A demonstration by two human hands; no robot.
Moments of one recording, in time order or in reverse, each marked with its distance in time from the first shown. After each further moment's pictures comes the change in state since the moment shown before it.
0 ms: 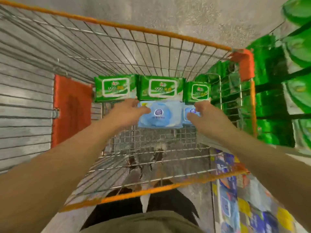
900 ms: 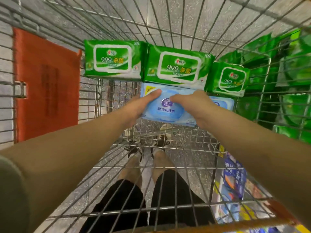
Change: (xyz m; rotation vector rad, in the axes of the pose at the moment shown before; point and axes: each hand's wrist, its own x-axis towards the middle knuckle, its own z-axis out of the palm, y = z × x) left_hand 0.131 -0.068 0.088 -0.814 -0.162 -0.256; right_hand 0.135 -0.016 0.095 0.495 -0.179 0.333
